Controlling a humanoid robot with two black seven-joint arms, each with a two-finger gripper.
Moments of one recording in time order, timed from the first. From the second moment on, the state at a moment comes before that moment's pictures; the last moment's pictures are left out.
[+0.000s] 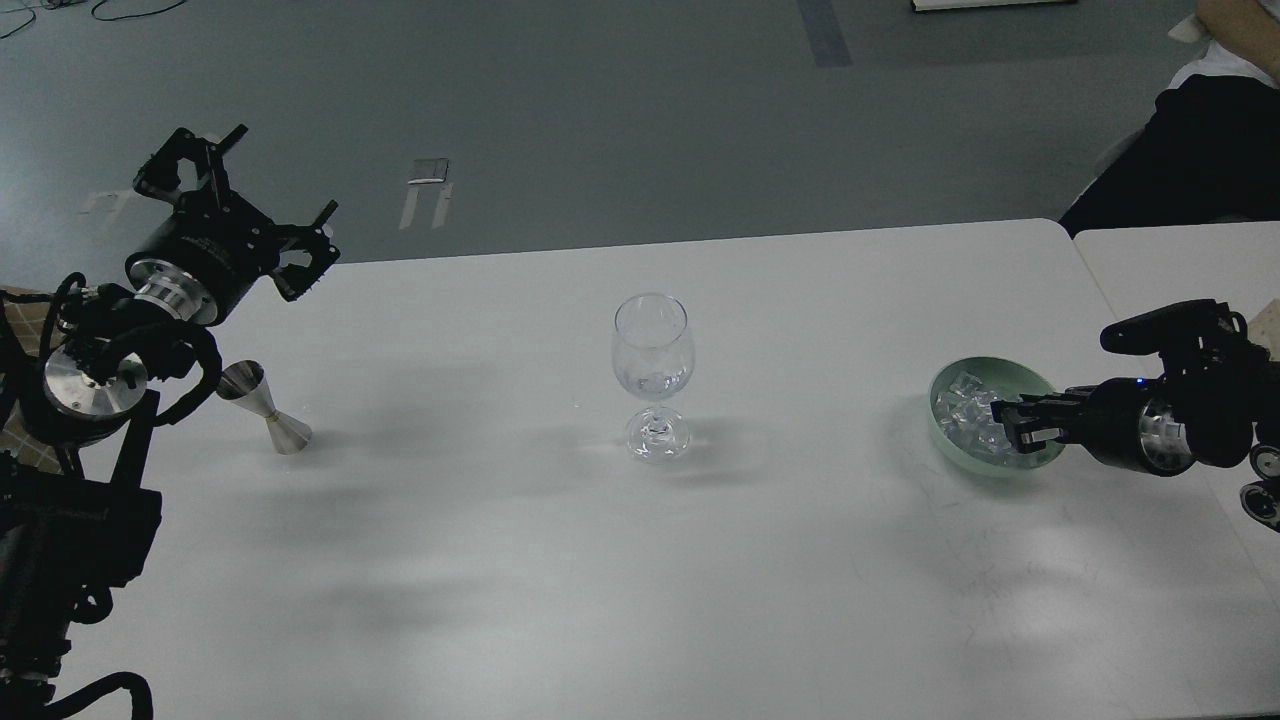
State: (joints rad) left arm -0.46 0.33 -1.55 -1.14 0.30 -0.12 0.32; right arm 0.62 -0.85 0.44 1.29 -1.78 0.33 0.07
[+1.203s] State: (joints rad) left arm -0.46 0.35 -1.57 -1.18 0.30 -0.12 0.33; right arm 0.65 -0.46 0.79 1.57 -1.76 0.32 0.01
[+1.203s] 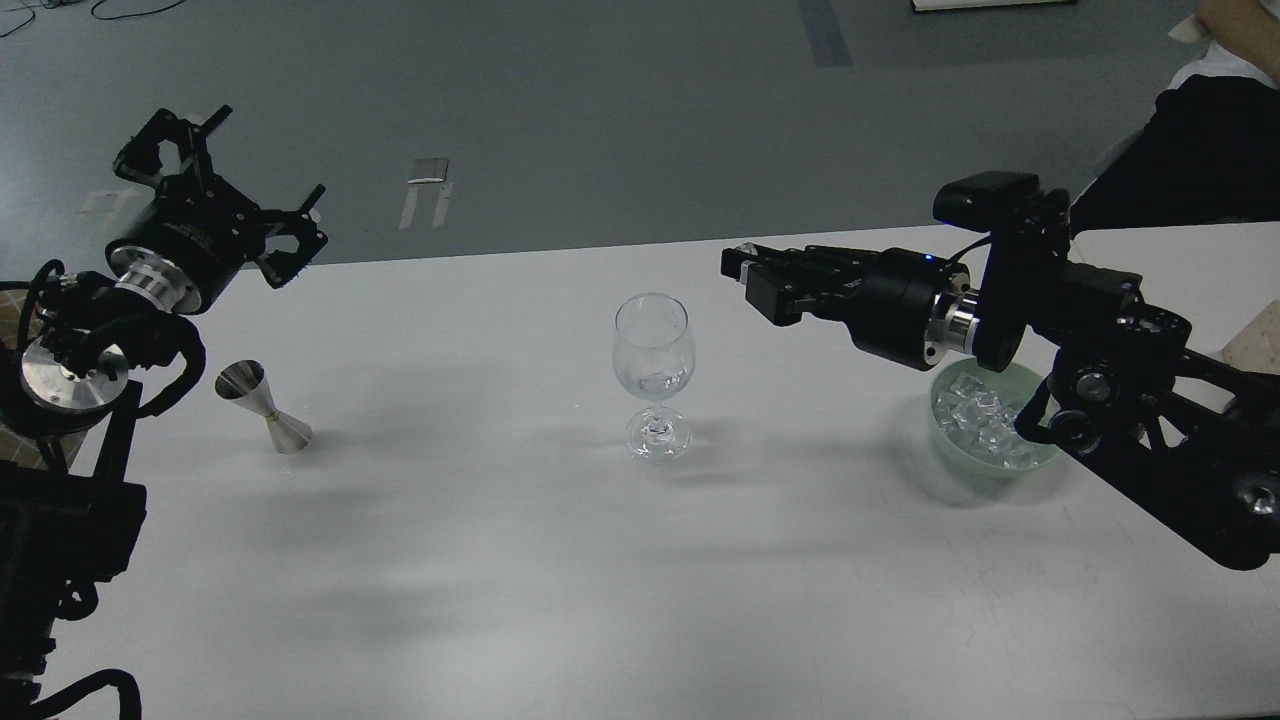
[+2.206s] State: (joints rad) left arm -0.44 0.34 -1.57 -1.18 0.30 -0.12 0.32; right arm 0.70 -0.24 0.72 1.47 -1.99 0.32 -0.03
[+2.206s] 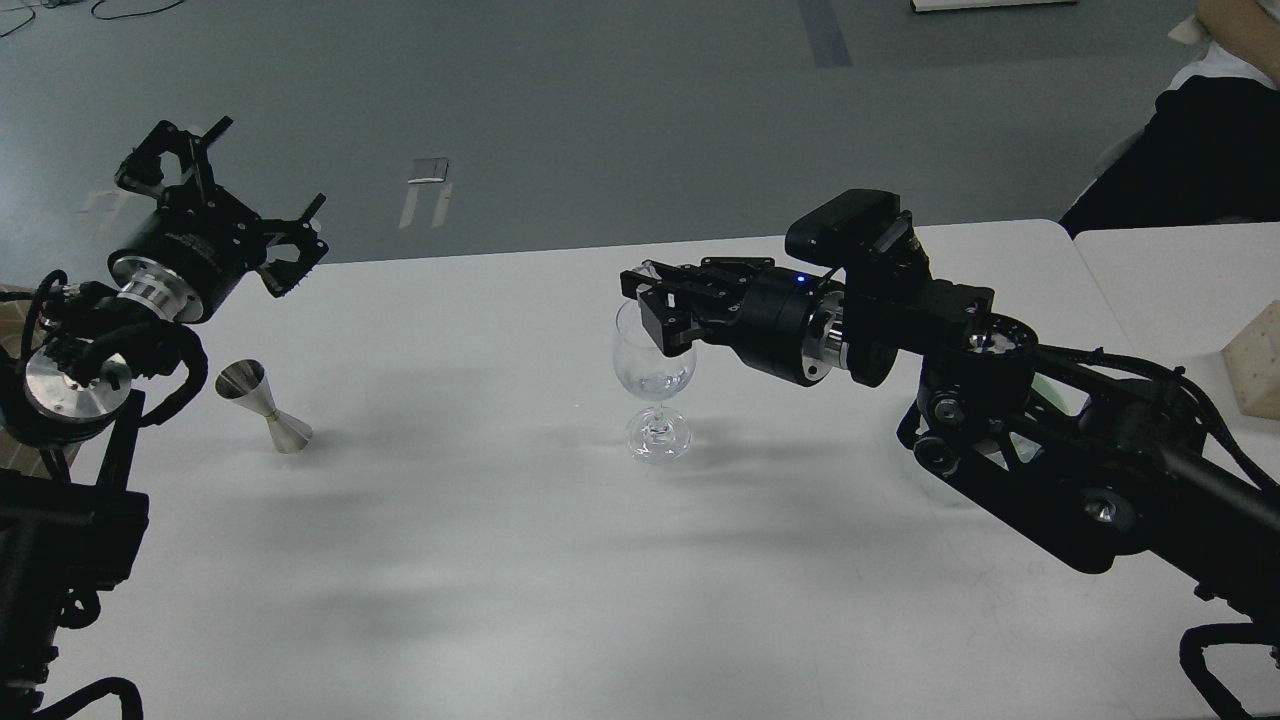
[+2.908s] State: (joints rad) left arm -0.43 0.35 -1.57 -1.18 0.30 -0.15 0.32; right arm 0.69 -0.24 0.69 1.45 -1.99 0.32 -0.04
